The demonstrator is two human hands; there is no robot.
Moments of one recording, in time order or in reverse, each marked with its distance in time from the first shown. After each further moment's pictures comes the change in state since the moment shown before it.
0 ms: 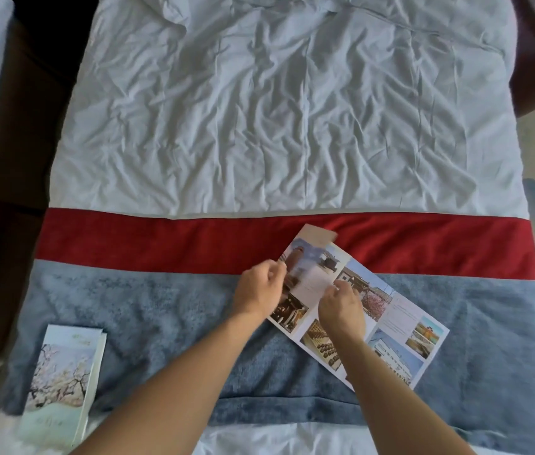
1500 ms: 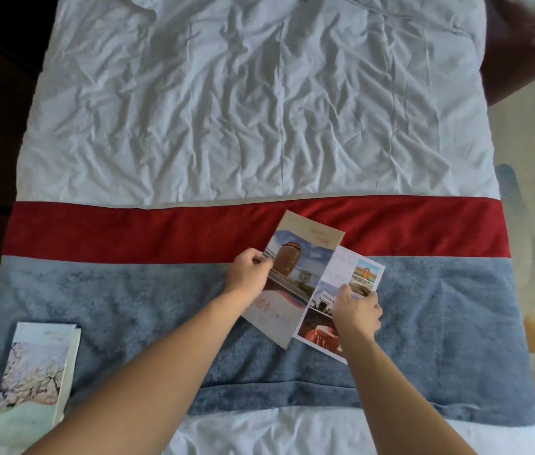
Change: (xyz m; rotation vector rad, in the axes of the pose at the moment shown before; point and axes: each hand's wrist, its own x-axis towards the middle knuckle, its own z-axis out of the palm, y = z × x) left_hand 0.007 0.010 0.029 -0.216 -0.030 -0.222; right_hand 0.009 0.061 -0.023 0.279 0.145 0.428
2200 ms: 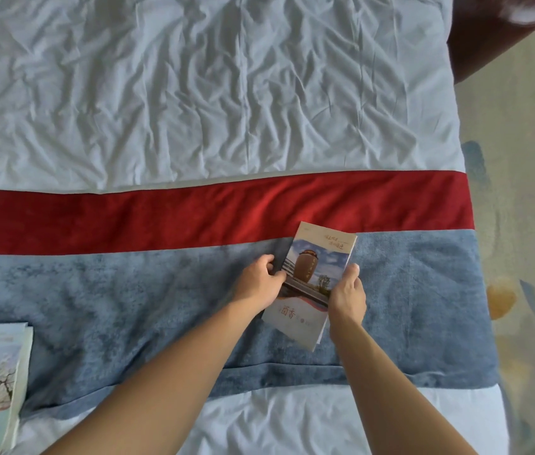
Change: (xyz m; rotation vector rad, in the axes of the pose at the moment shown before) left_hand -0.022 -0.011 0.088 0.212 -0.228 0.024; right_hand 0.016 0.030 -0.023 0.319 0.009 -0.031
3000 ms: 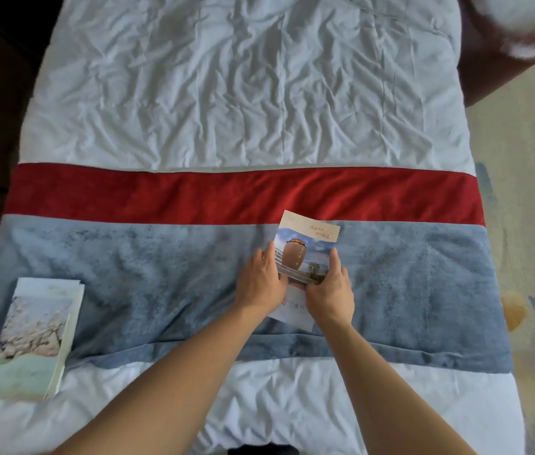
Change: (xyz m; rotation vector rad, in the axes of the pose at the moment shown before) left_hand -0.083 -0.060 -0.031 0.305 0.284 0.290; right_hand -0.097 0.035 0.025 -0.469 -0.122 -0.525
